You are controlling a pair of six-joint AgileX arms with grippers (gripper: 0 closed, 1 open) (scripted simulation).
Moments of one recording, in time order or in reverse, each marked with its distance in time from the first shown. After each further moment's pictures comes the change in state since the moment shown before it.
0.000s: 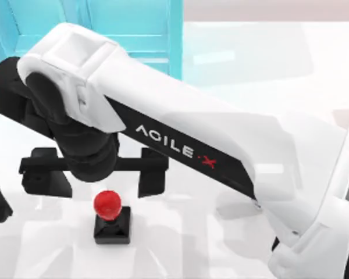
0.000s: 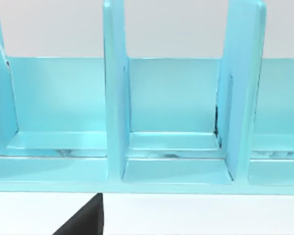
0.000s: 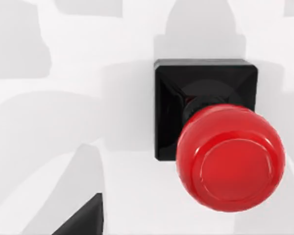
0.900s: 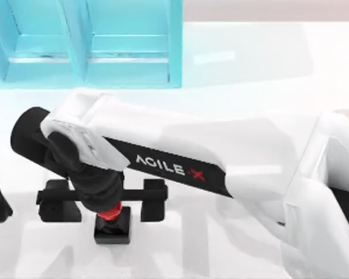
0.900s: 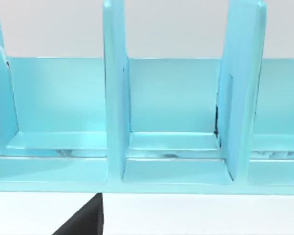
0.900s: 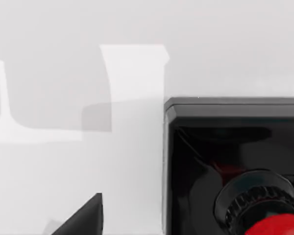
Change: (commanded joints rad) left arm 0.000 0.000 0.000 0.000 0.000 0.000; right arm -0.012 -0.068 -0.447 0.380 -0.001 -0.013
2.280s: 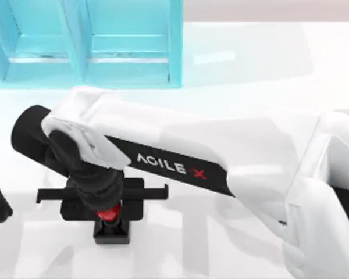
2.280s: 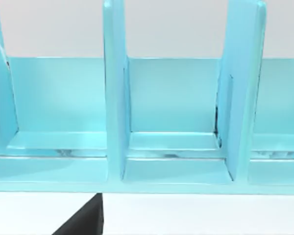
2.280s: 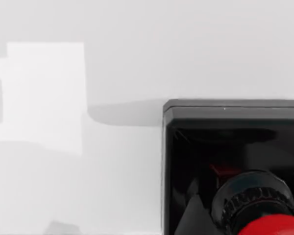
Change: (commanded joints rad) left arm 0.000 0.000 0.000 0.000 0.000 0.000; right arm 0.000 0.000 0.000 0.000 0.000 0.000
